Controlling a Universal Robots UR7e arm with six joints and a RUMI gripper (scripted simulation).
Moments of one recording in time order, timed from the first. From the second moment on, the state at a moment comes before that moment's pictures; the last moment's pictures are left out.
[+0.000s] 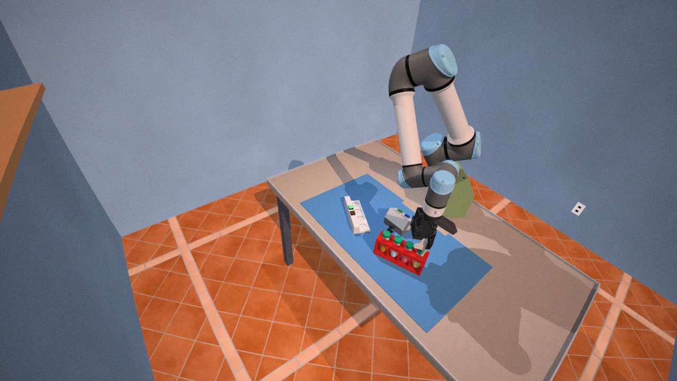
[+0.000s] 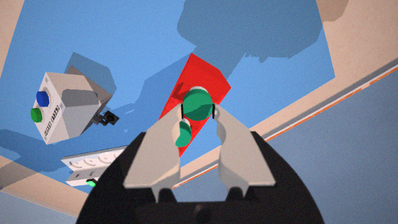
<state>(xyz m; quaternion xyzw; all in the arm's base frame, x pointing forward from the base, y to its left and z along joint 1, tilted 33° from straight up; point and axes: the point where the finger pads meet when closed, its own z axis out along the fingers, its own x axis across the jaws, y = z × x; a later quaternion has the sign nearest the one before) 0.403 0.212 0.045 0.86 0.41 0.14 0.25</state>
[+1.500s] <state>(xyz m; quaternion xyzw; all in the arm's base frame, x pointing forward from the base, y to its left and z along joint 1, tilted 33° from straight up) 0.404 0.212 0.045 0.96 -0.06 0.24 0.14</state>
